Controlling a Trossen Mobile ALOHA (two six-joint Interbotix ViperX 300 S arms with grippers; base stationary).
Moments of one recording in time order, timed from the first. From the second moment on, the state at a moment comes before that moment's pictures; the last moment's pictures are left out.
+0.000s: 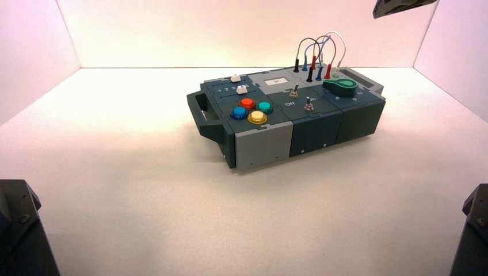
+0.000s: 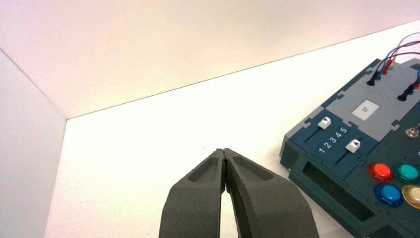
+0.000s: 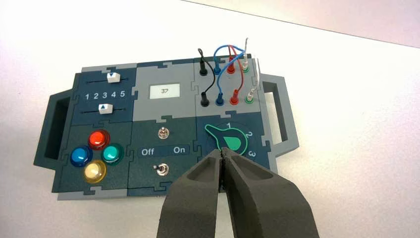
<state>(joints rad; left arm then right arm) -0.19 -0.86 1.19 -0.16 0.16 0.29 0.32 -0.66 1.00 -0.01 0.43 0.05</state>
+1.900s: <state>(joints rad) -0.84 0.07 0.62 -0.19 0.34 0.14 0.32 -0.60 0.97 0.01 0.48 0.05</state>
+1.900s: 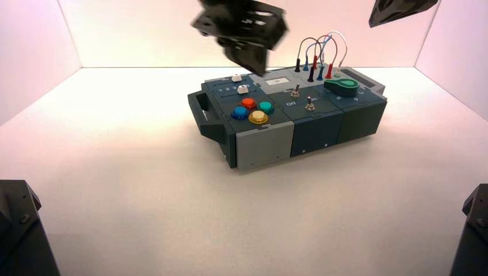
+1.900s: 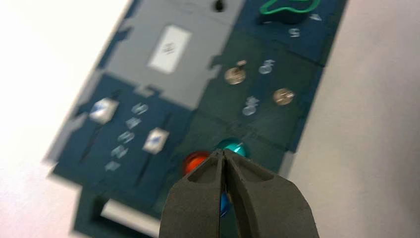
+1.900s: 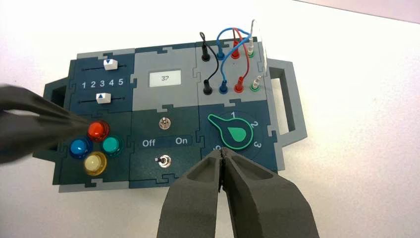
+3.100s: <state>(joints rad) -0.83 0.21 0.55 -0.17 0.43 0.15 0.32 -0.60 0.97 0.01 0.49 0.05</state>
